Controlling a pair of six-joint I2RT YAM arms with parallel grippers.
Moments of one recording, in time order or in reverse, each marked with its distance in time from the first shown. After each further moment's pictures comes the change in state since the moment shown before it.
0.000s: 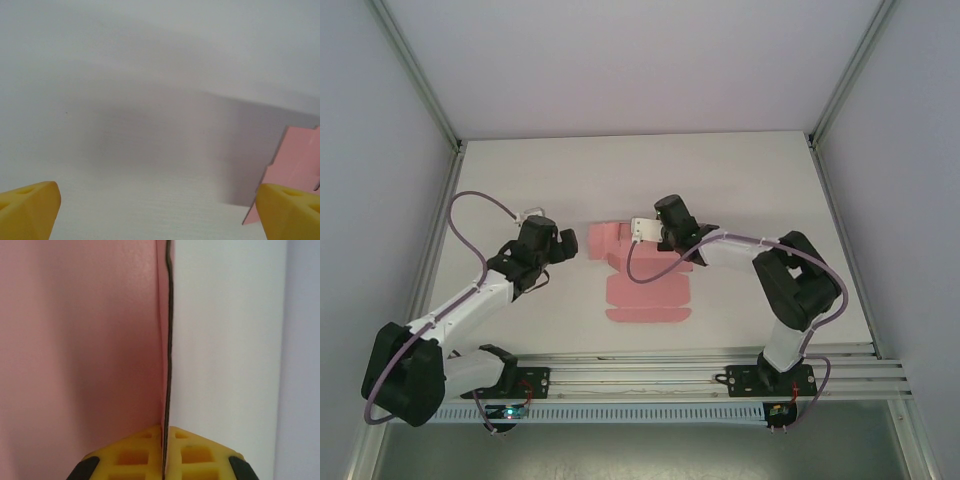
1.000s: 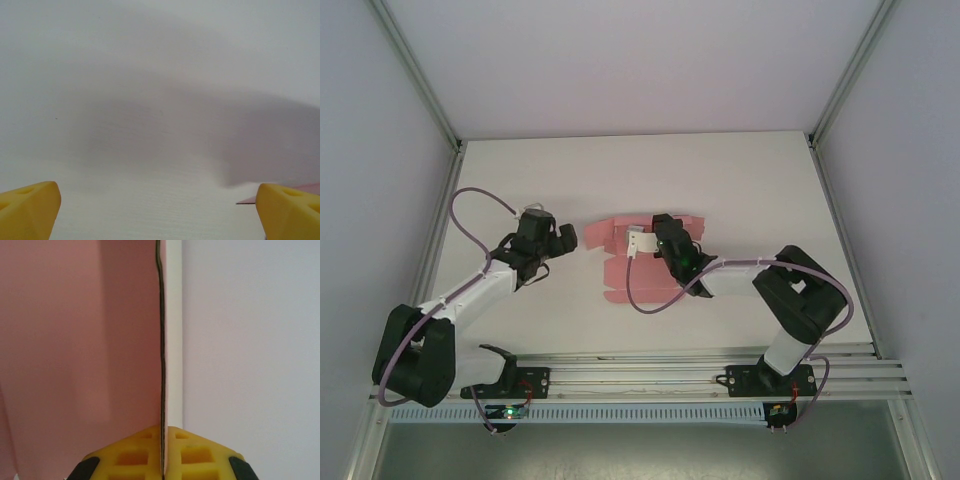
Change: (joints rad) left arm 0.068 0.101 0.028 0.060 0.072 0.000; right arm 0.131 -0.080 -0.250 0.514 0.256 -0.188
